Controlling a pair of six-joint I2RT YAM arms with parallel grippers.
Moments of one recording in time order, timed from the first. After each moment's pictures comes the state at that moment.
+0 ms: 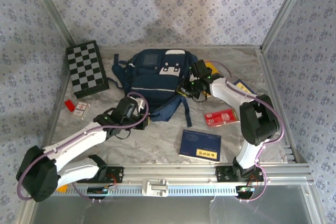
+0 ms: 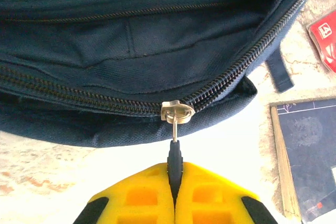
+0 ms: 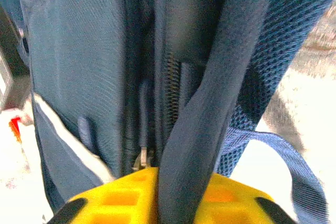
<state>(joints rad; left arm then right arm) -0.70 1.10 0.63 -0.39 0.14 -0.54 0.46 1.75 1.27 -0.47 -0.34 0.83</state>
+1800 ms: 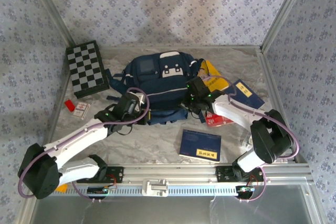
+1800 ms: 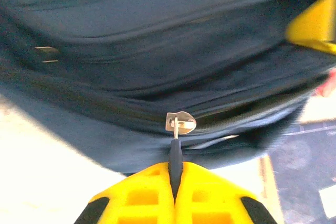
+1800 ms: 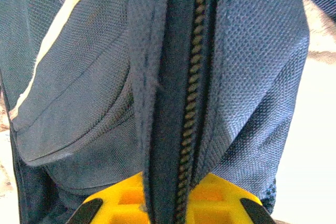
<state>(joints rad) -0.67 1.11 0.69 -0.42 0.06 -0.57 0.60 1.52 0.98 -0.42 -0.16 1.05</state>
